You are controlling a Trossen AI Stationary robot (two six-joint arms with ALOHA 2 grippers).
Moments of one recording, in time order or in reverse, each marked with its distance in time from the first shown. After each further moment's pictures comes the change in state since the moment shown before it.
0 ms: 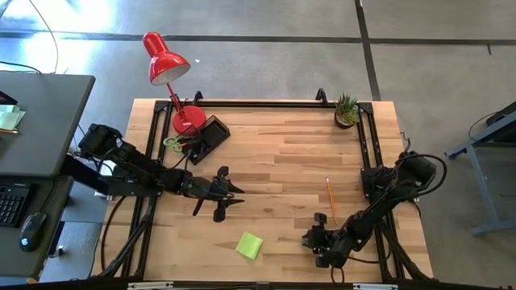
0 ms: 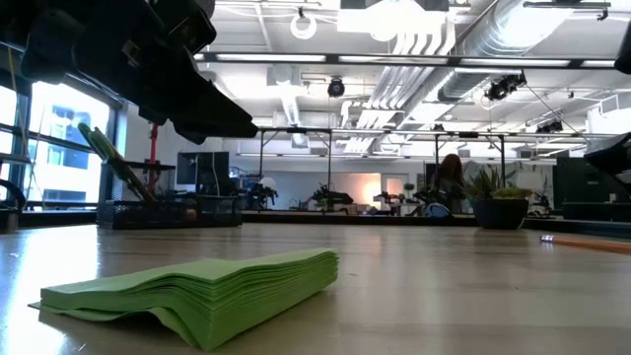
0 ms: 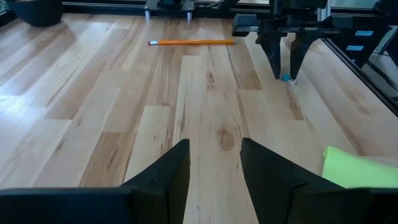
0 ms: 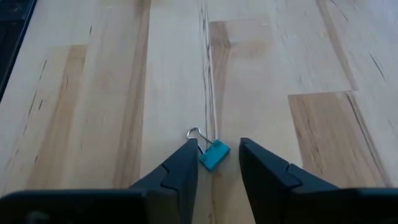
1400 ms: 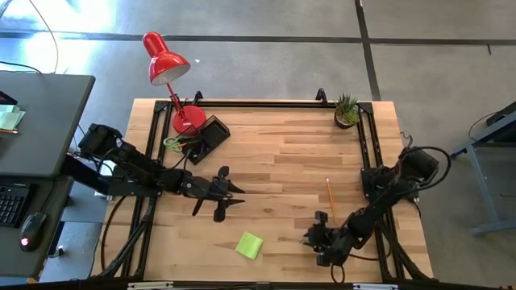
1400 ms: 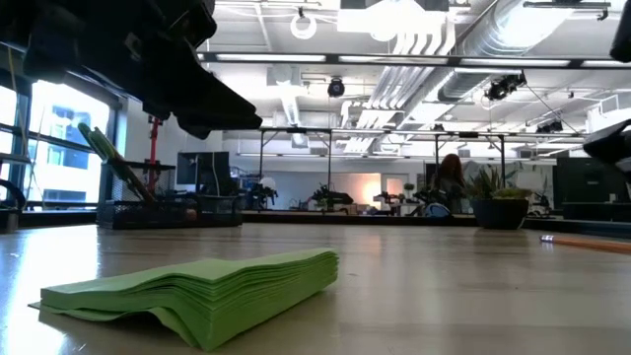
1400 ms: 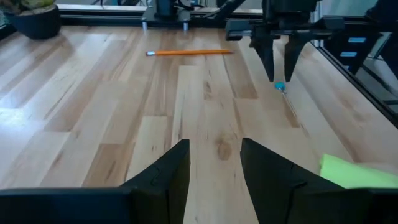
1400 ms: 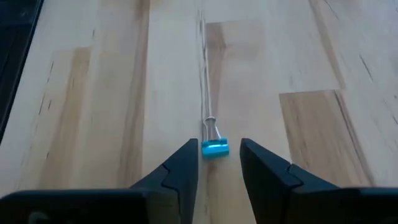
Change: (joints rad) left arm 0.000 0.000 0.000 0.037 0.007 0.026; right arm -0.005 -0.058 0.003 -0.064 -0.028 0.004
